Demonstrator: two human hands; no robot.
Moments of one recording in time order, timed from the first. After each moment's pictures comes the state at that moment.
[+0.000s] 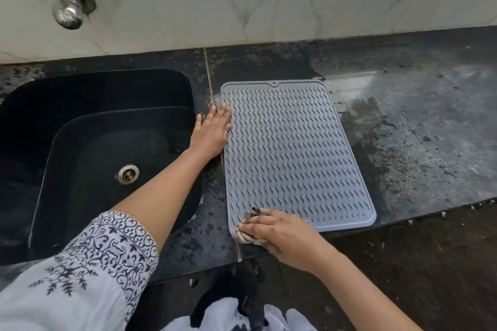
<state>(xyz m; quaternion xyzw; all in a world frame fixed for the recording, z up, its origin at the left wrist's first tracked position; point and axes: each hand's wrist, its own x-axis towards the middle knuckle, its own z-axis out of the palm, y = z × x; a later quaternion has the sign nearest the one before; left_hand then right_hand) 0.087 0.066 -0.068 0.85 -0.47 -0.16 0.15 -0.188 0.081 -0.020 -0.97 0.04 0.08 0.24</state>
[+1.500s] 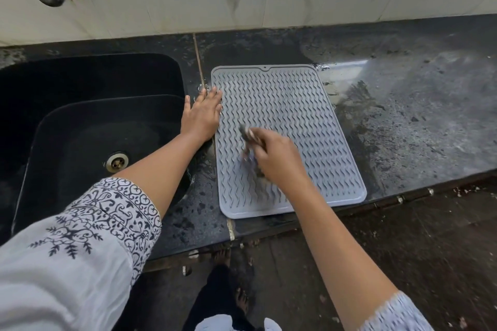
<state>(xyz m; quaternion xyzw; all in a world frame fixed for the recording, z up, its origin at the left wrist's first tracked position) 0.081 0.068 -0.080 0.86 -0.46 -0.08 0.17 -0.131 0.057 0.006 -0.86 0.38 -0.09 0.33</state>
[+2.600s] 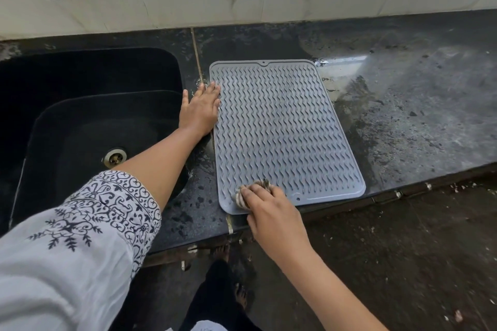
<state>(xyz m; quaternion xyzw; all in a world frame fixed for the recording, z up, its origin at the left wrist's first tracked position) 0.083 0.068 -0.080 0.87 -0.46 -0.08 0.17 -0.192 0.139 -0.016 -0.94 0.30 0.02 0.18</state>
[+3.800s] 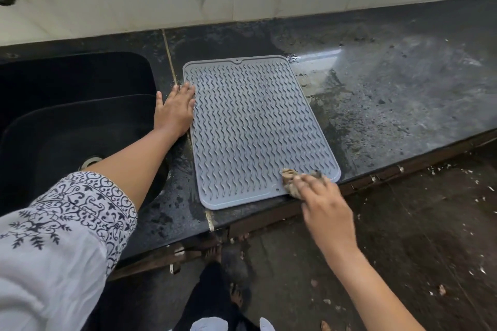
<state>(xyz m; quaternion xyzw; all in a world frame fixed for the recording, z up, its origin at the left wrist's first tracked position) 0.079 0.068 -0.078 0.87 -0.46 -0.08 0.16 -0.293 0.085 -0.048 -0.89 0.44 -0.09 0.00</state>
